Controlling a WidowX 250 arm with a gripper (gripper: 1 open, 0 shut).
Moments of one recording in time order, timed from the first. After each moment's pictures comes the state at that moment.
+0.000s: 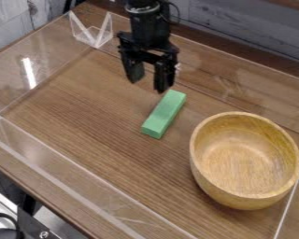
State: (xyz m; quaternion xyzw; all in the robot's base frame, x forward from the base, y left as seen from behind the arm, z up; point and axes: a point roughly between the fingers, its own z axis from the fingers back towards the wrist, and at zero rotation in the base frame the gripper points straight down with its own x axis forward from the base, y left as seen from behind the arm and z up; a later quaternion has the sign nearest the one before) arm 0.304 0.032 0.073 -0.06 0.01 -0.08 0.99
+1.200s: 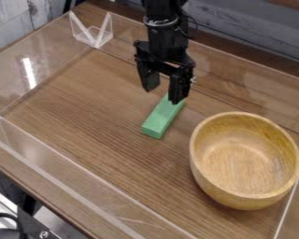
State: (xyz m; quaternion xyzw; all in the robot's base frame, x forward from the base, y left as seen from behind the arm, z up) arm 0.307 0.015 0.063 -0.06 0.00 -0.11 0.99
